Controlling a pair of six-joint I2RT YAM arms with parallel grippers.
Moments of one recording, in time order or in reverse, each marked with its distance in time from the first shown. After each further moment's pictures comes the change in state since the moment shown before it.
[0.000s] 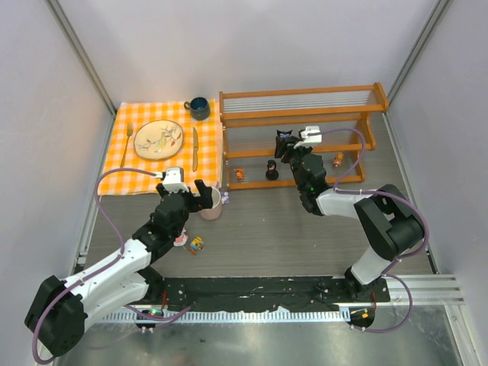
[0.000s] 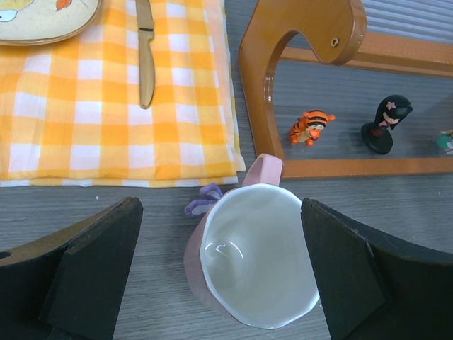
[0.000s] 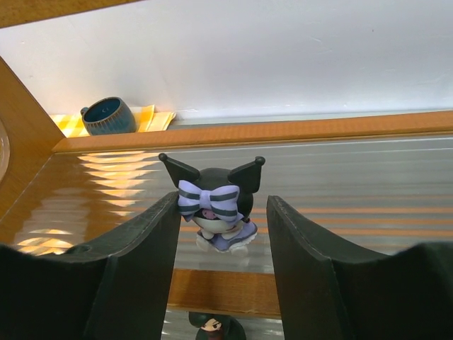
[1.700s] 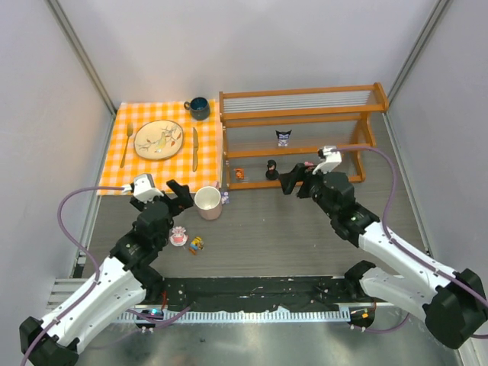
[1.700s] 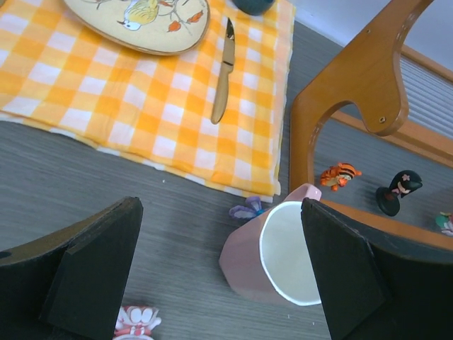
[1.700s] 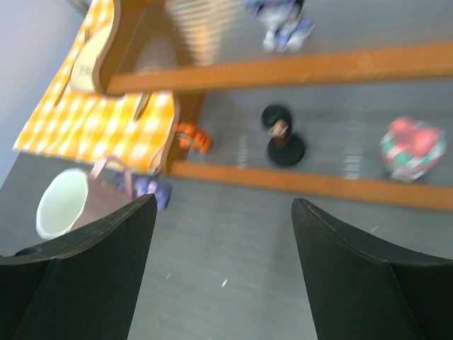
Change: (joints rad) left arm 0.005 -0.296 0.065 -0.374 -0.229 -0.191; right arm 0.034 -0.718 -0.136 -0.889 -0.212 0.275
